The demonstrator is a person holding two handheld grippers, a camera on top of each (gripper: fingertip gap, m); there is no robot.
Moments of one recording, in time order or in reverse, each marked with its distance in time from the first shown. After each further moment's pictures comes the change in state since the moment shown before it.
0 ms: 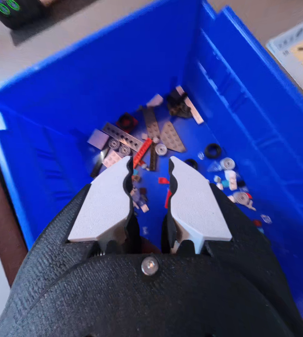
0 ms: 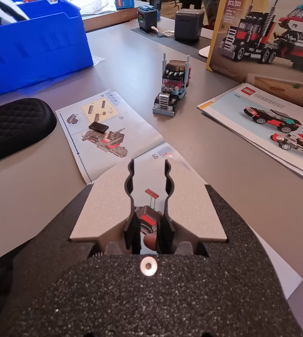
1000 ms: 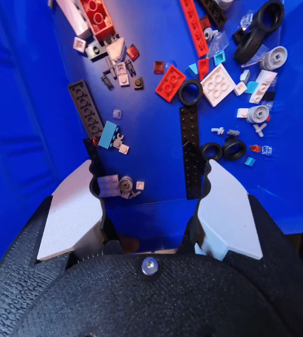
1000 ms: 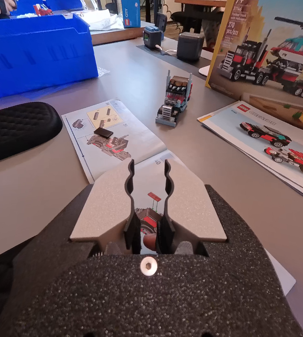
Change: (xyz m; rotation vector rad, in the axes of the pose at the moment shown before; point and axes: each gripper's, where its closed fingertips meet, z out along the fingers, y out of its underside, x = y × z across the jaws) left arm 0.022 0.120 -0.039 -0.424 -0.068 -0.298; right arm -0.005 -0.009 -0.005 0.068 -0.001 -0.056
